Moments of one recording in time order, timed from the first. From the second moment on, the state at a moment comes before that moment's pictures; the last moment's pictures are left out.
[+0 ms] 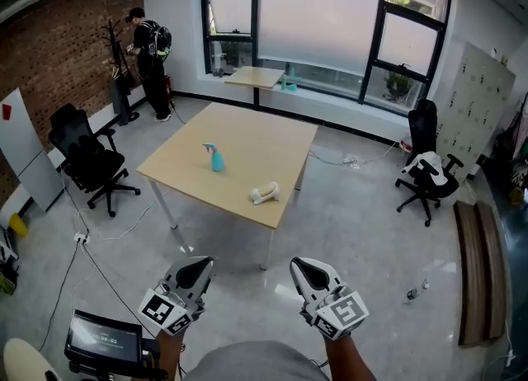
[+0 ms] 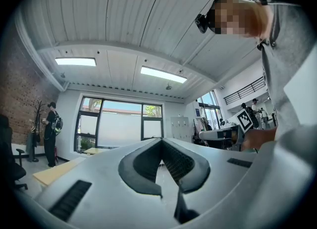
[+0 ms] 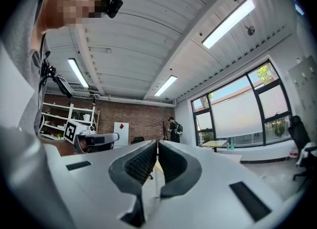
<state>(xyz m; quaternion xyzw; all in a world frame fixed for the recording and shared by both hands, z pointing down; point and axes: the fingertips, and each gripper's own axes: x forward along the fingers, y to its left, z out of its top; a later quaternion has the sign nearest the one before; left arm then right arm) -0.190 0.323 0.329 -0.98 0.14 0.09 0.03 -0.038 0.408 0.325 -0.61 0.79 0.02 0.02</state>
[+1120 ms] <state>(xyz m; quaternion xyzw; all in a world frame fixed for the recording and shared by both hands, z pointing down) -0.104 0.065 0.362 -0.99 0.11 0.09 -0.01 0.043 0.153 0.361 -0.63 0.77 -0.01 0.01</state>
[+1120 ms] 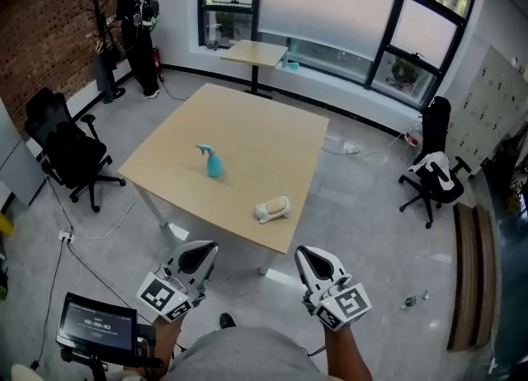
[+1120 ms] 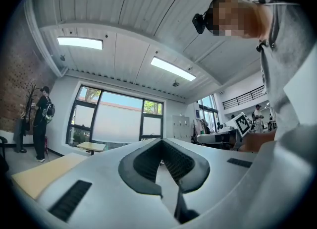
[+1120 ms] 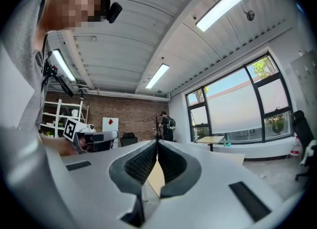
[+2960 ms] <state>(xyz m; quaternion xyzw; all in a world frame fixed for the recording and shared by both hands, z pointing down) 0.213 -0.112 0.599 -0.96 -0.06 -0.26 0.04 0.213 -0.102 0.574 -0.31 0.86 -0.10 -0.39</state>
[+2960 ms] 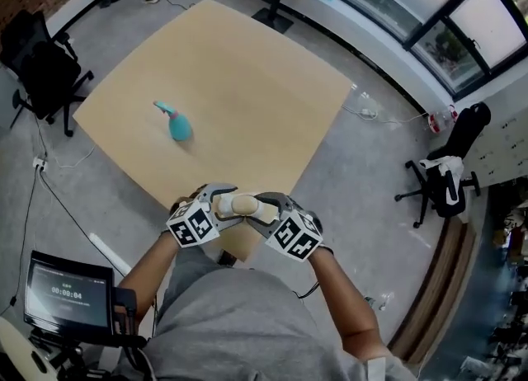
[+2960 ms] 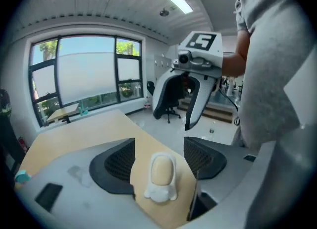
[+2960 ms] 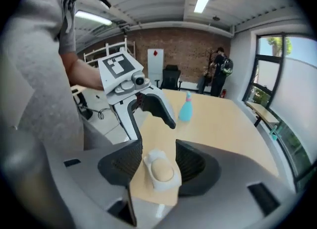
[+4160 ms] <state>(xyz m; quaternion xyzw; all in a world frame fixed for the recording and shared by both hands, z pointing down) 0.242 -0.126 0.797 -0.90 -0.20 -0.39 0.05 0.230 -0.132 0.785 -0.09 0.71 -0.11 -0.69</state>
